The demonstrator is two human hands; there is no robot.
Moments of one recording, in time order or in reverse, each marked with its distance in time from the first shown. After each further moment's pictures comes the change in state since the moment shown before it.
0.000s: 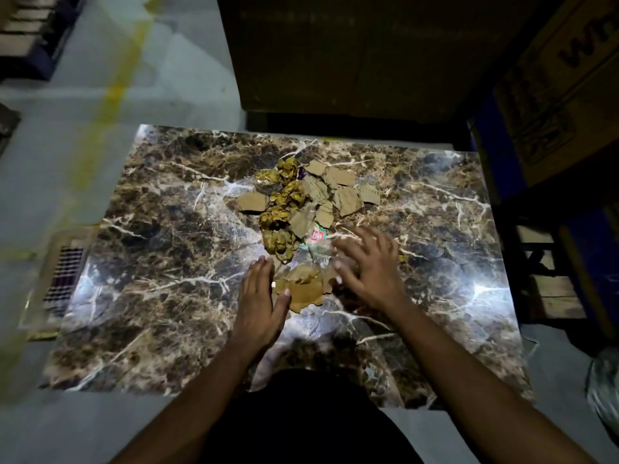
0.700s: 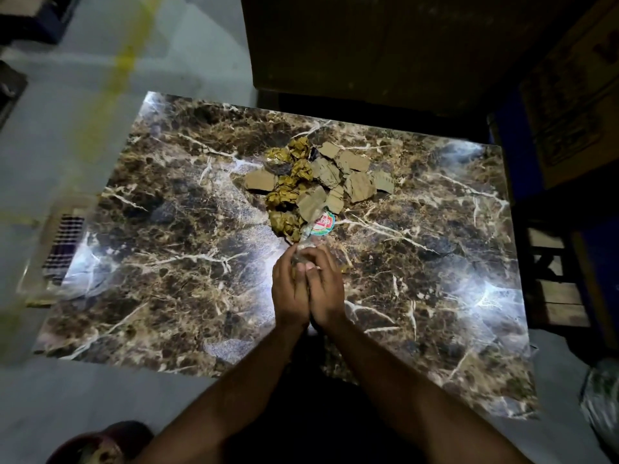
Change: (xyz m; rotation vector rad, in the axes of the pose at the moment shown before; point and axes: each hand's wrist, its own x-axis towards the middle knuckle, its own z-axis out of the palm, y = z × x) left_hand 0.004 0.053 0.057 -0.564 0.339 -0.242; right_hand -0.027 -0.085 0.088 0.807 0.148 0.194
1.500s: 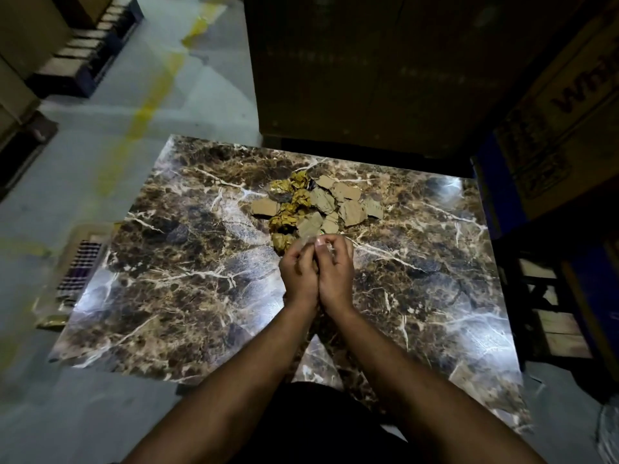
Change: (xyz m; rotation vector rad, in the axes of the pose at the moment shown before) left_hand 0.011 0.112 -0.002 -0.491 0.042 -0.133; right_hand 0.023 -0.084 -0.031 0.275 0.205 0.091
